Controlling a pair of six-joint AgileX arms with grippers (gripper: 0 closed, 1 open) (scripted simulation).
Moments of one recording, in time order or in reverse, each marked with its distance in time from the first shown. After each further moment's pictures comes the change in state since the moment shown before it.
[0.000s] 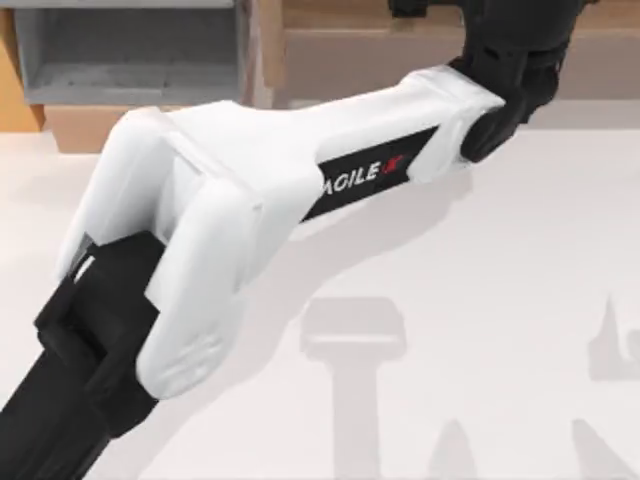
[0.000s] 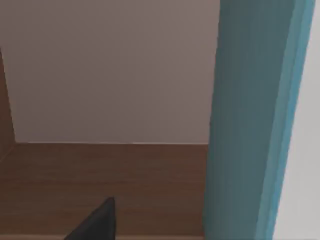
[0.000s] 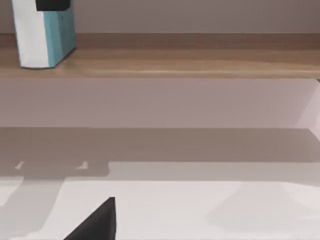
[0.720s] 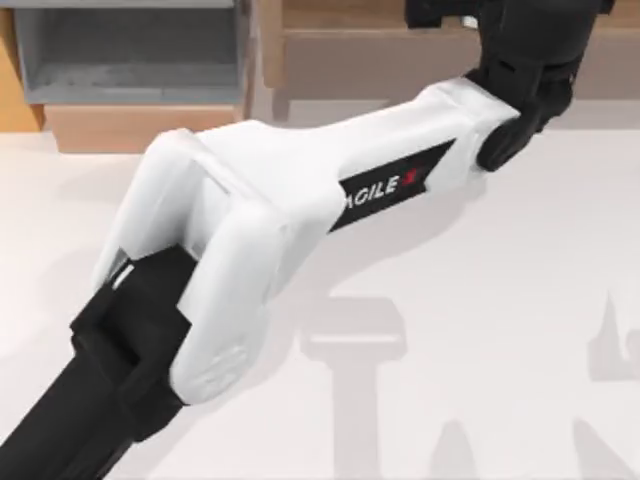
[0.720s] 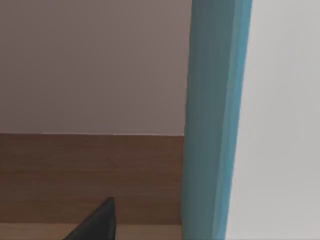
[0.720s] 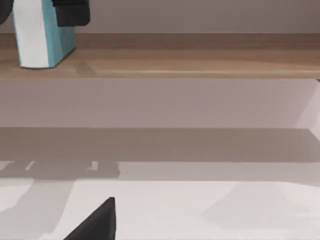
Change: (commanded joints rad) left arm -0.004 0.097 0.115 -0.022 -0.006 -0.001; right arm 0.000 0.000 0.000 0.000 0.000 0.000
